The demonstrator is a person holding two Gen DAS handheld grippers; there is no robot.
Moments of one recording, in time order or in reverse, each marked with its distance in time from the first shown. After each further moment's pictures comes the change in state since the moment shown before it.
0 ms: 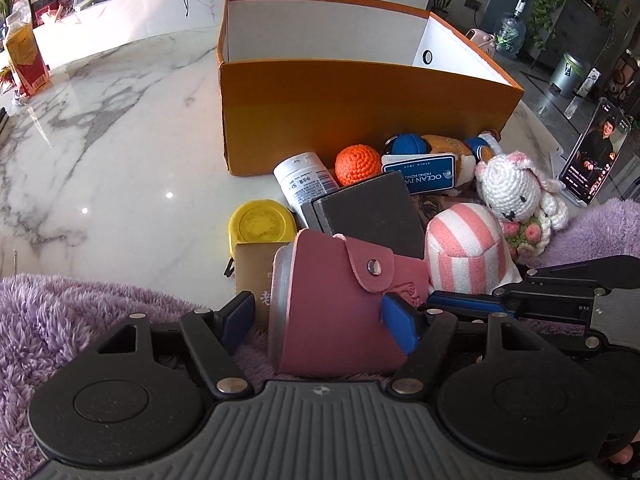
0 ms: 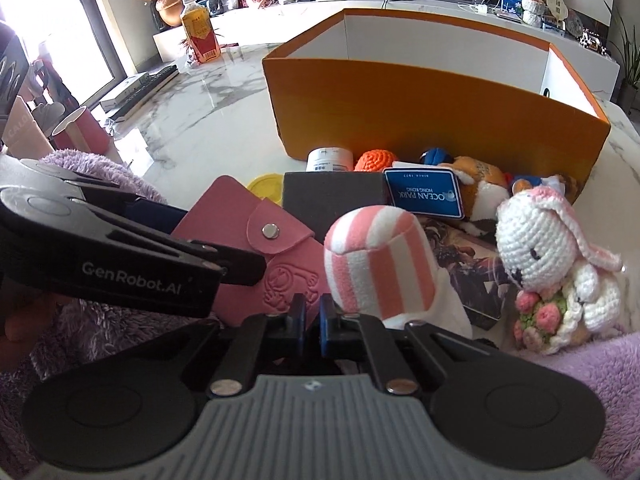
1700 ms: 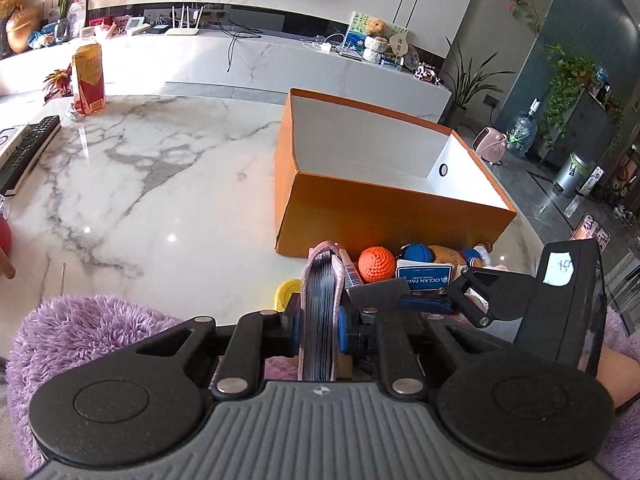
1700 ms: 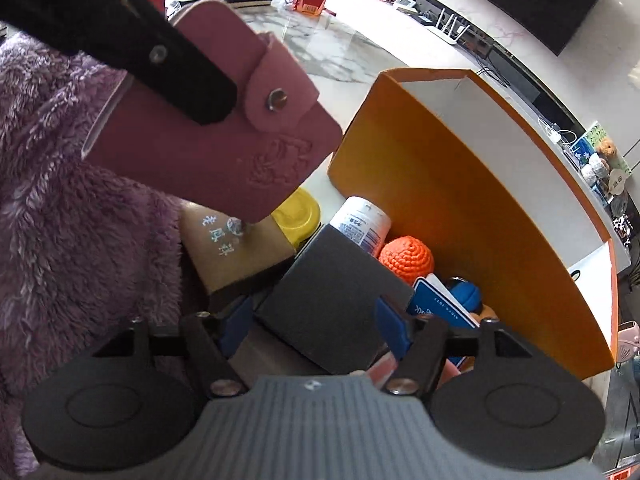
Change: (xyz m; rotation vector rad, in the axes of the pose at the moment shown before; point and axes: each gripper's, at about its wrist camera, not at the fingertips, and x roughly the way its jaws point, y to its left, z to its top) left arm -0.070 0.035 0.003 -0.180 -0.243 -0.008; right arm 0.050 0.047 0.034 -0.616 0.051 -0.143
